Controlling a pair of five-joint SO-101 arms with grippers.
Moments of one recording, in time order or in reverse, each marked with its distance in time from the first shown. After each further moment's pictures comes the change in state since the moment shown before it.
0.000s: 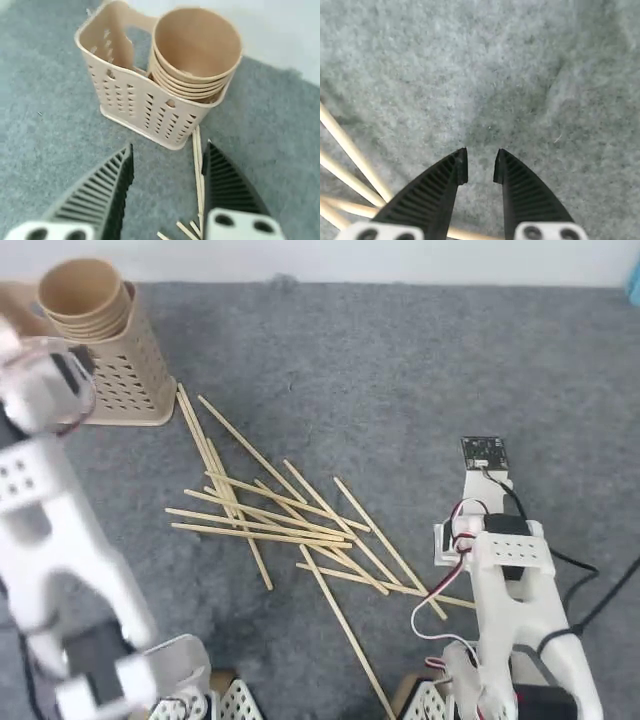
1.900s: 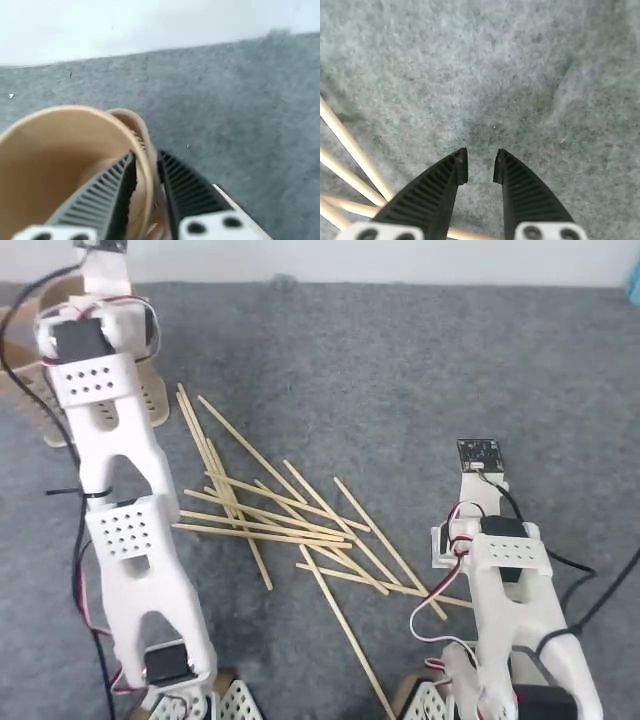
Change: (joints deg) left arm 10.2 61.3 -62.2 2.6 -17.8; right arm -0.8 0.0 1.1 -1.1 0.0
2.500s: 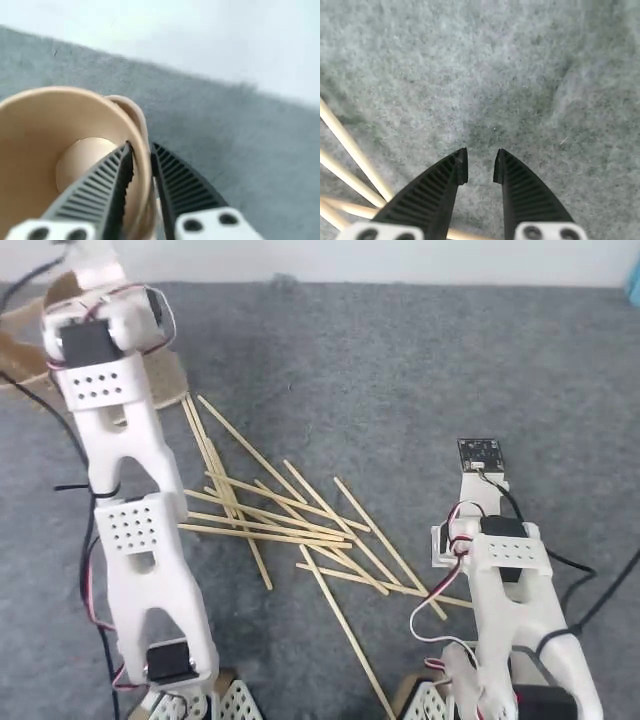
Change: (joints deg) left arm 2.7 -2.2 -9.4 1.1 23.4; right arm 0.0 0.0 0.1 -0.4 -0.4
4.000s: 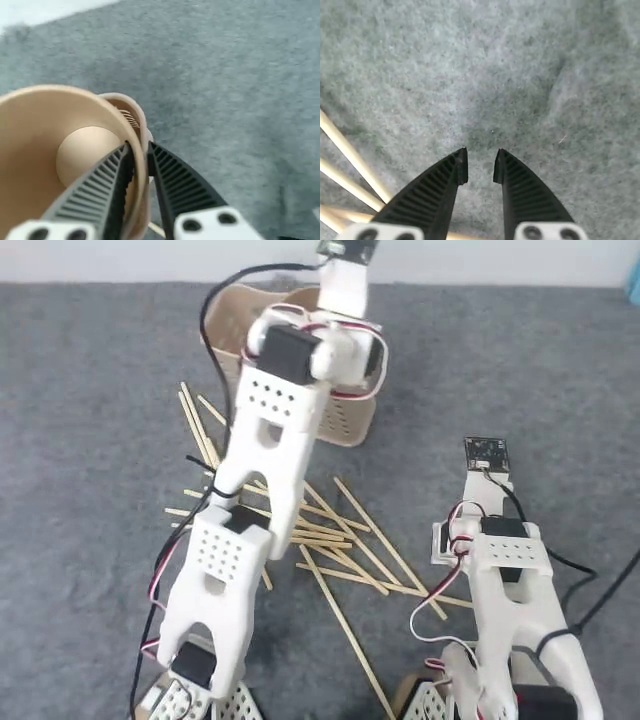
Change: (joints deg) left arm 37.1 -9.1 12.0 9.5 -2.7; right arm 0.1 0.0 0.0 -0.7 -3.5
